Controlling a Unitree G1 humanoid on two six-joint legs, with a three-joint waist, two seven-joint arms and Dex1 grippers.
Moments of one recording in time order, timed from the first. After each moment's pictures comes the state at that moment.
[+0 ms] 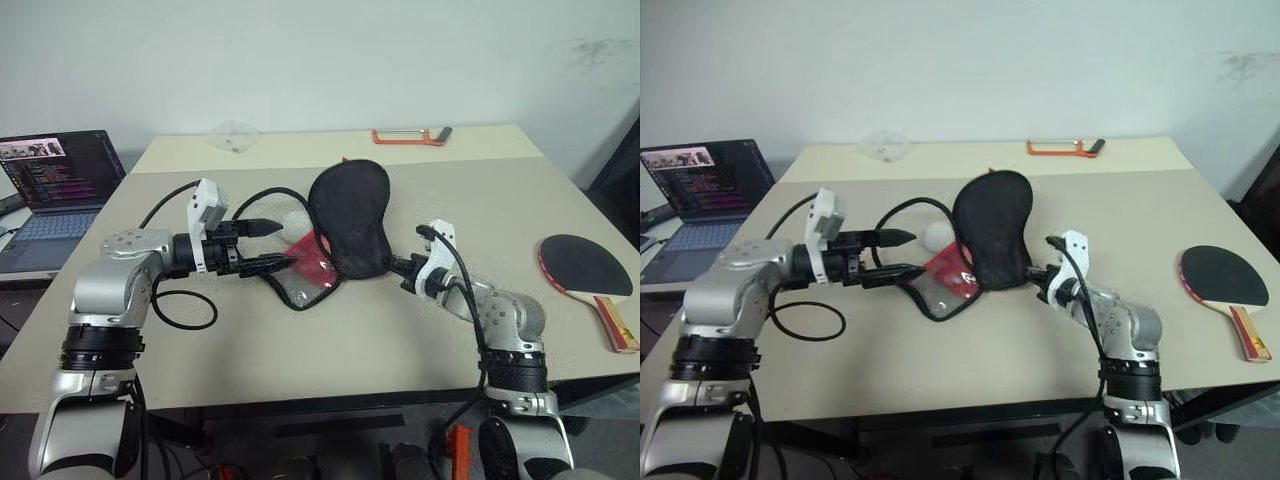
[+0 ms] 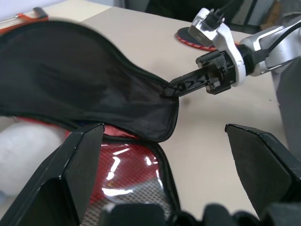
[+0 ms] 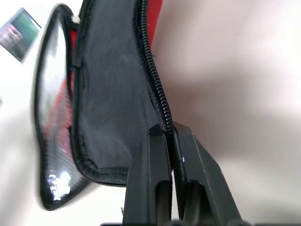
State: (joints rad) left arm -0.66 0.73 0.07 0.16 -0.46 0.53 -1.26; right arm -0.59 -0.13 -0.19 -0.03 0.57 1.07 0.12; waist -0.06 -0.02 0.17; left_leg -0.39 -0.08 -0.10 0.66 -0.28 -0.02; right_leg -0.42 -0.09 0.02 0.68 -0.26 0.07
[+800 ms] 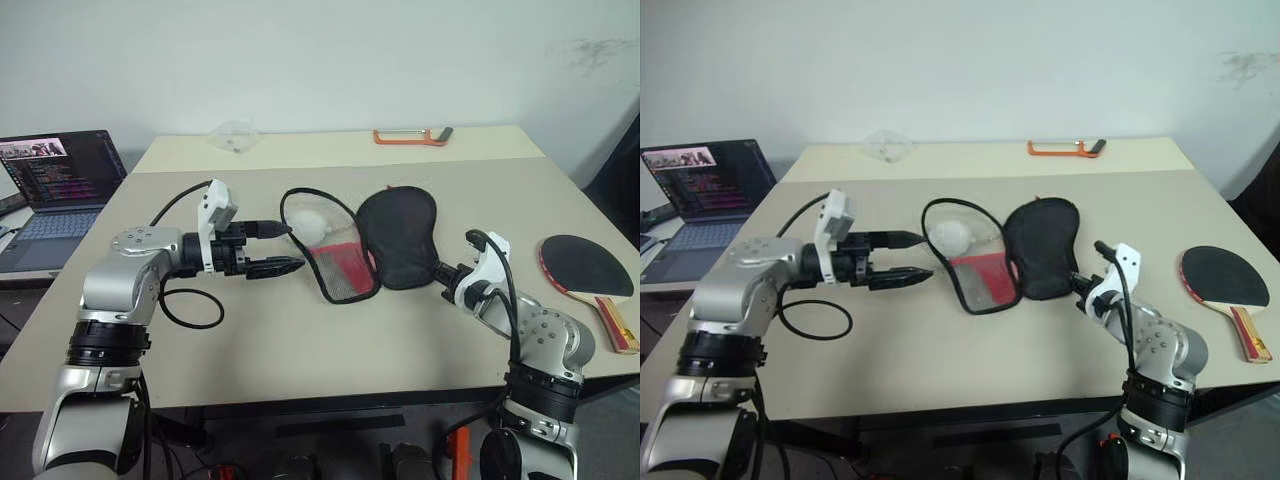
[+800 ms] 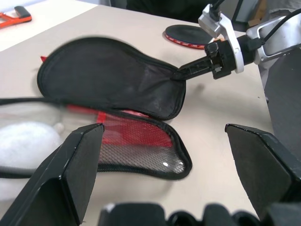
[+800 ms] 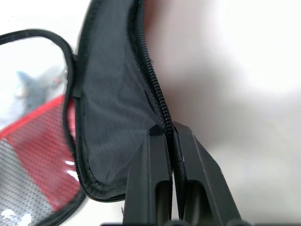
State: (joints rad) left arm -0.69 0.72 0.03 0.17 -0.46 0.52 -1.28; right arm -0.53 -0.06 -0.49 -0.20 0.61 1.25 -0.14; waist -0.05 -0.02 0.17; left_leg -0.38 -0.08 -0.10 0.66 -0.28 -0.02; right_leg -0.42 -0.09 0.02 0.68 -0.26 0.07
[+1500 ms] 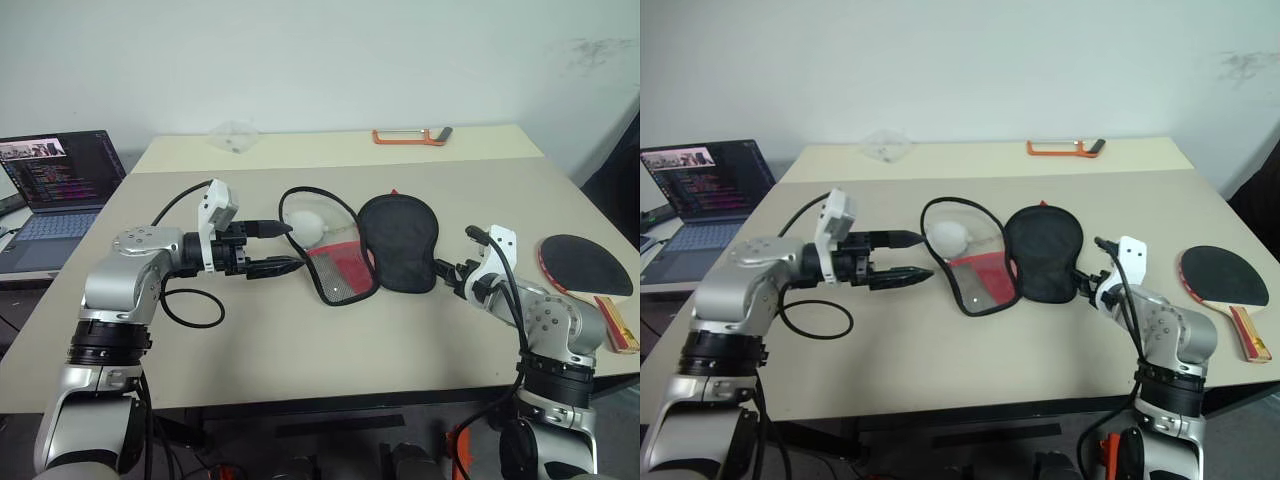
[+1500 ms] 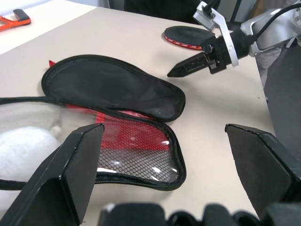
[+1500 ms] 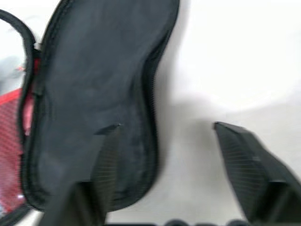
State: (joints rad) left arm -0.68 0.71 0.03 0.17 -0.46 0.51 -1.27; right arm -0.56 -0.24 -0.35 -0.14 0.51 1.23 -0.06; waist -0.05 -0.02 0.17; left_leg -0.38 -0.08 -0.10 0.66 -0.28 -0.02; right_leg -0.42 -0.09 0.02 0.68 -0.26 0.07
